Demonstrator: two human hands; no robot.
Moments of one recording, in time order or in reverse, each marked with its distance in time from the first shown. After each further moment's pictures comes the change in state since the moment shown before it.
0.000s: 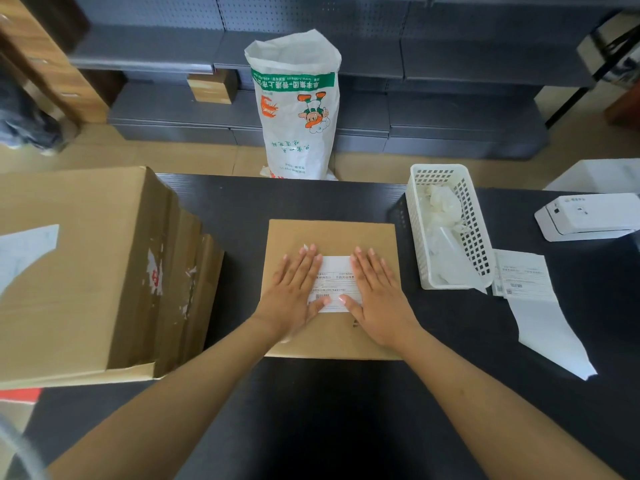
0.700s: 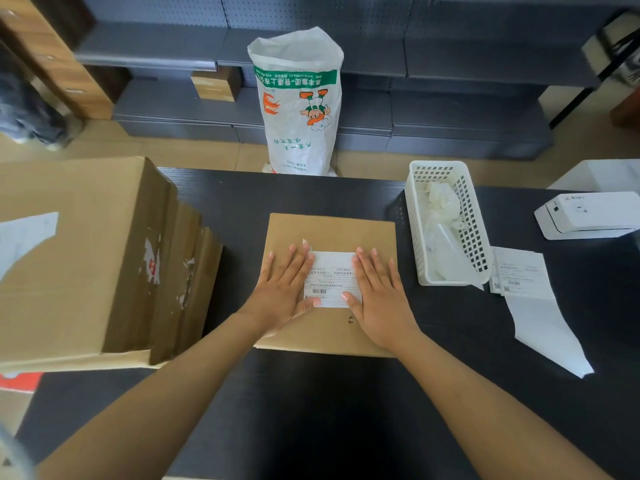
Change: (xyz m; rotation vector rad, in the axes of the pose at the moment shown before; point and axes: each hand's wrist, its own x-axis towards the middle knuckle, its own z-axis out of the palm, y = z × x) left_hand -0.009 -0.011 -0.002 -0.061 -0.084 0.032; right_hand -0.011 0.006 0.008 -0.047 0.005 0.017
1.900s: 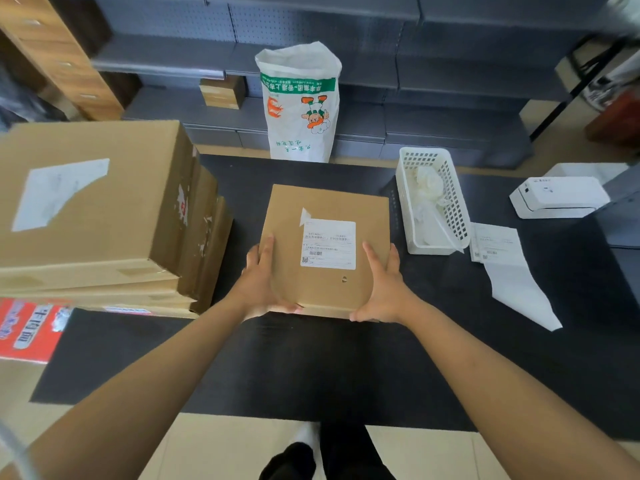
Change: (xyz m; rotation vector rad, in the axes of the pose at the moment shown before) left_hand -0.086 0.016 0.006 -0.680 0.111 -0.312; right_hand -0.070 -0.017 -0.029 0.580 -0.269 0.265
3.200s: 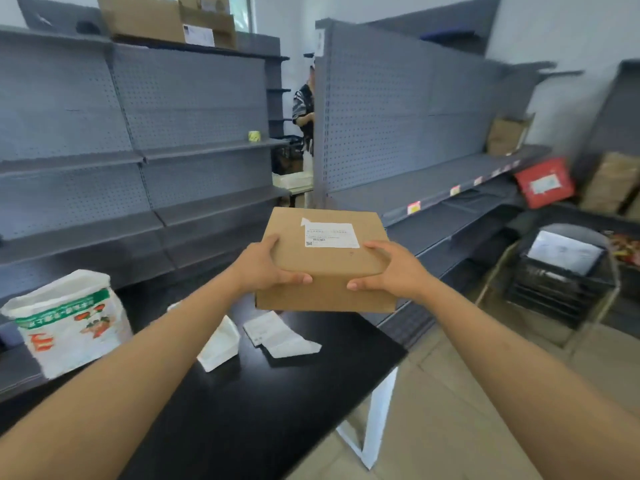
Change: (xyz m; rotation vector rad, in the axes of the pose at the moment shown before) left_hand -0.169 0.441 0.031 0.189 -0.117 0.780; right_hand -0.429 0.135 -0.202 0.337 1.032 0.141
